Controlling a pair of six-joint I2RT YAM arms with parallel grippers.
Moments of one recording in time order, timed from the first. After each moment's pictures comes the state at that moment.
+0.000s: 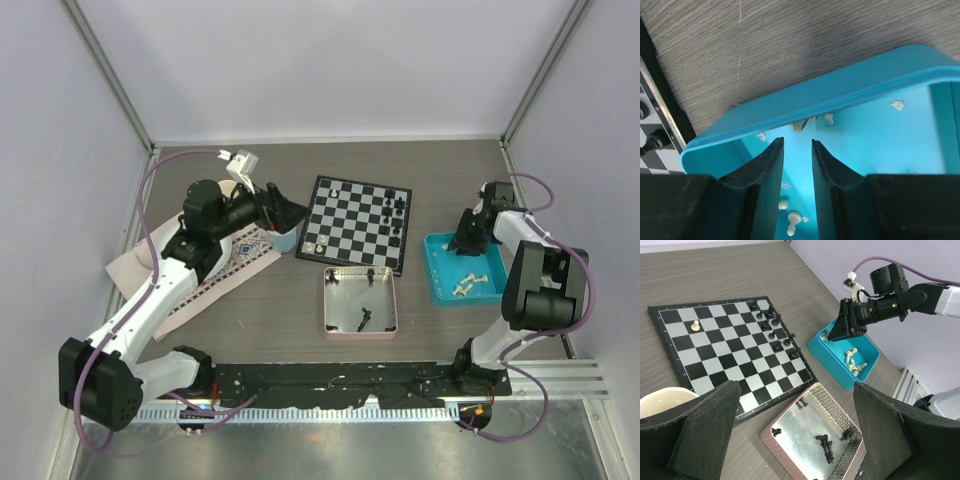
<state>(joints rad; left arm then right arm) -0.38 1.13 0.89 0.12 0.53 -0.45 -0.21 1.61 0.98 -0.50 -0.17 0.25</state>
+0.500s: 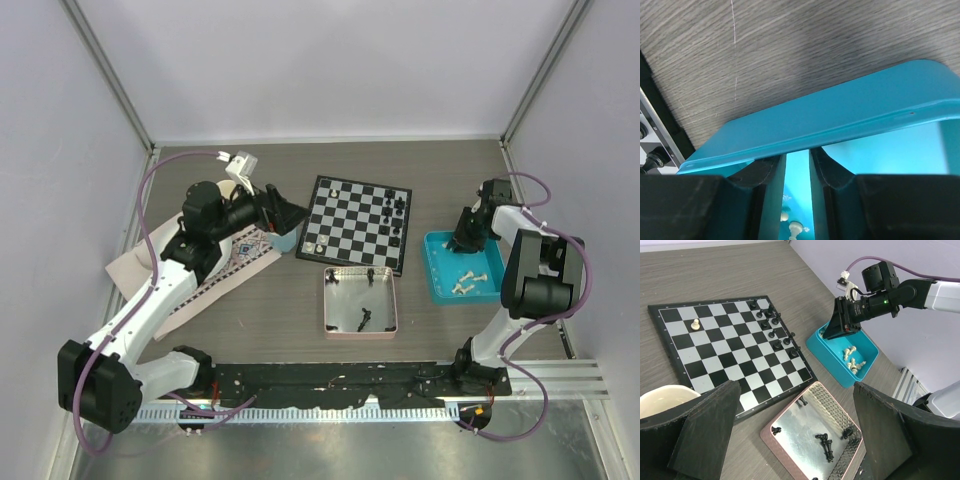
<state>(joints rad) -0.38 1.12 0.88 0.12 0.52 -0.45 -0.21 1.71 1.04 -0.49 -0.17 0.27</state>
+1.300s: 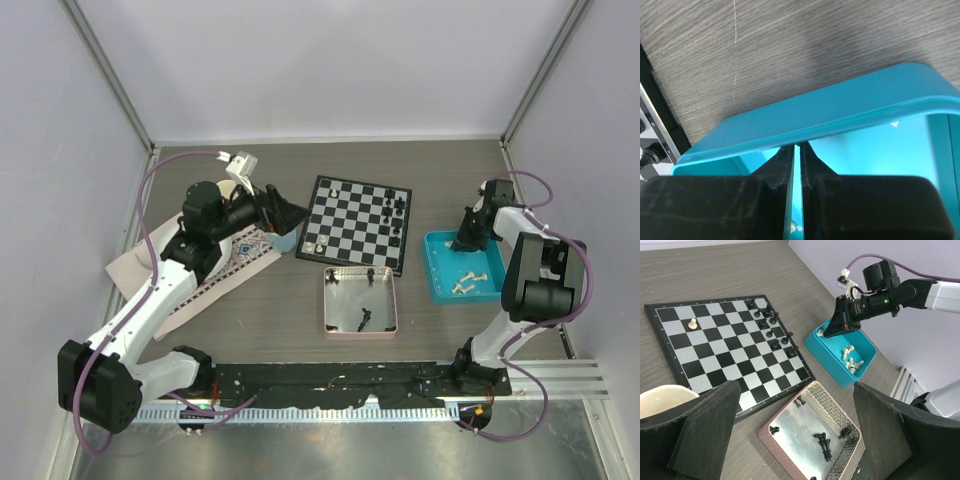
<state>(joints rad) -0.38 1.12 0.88 0.12 0.53 -0.45 -0.22 1.70 1.03 -0.48 -0.17 0.24</state>
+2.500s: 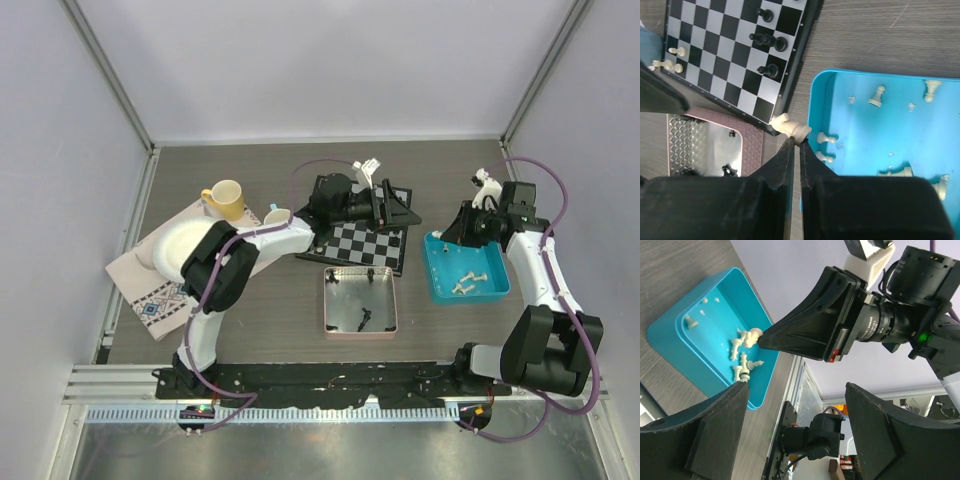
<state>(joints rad) -0.77 2.03 1.38 0.56 0.62 -1.09 -0.22 1.28 0.95 -0.60 -0.54 -0.03</state>
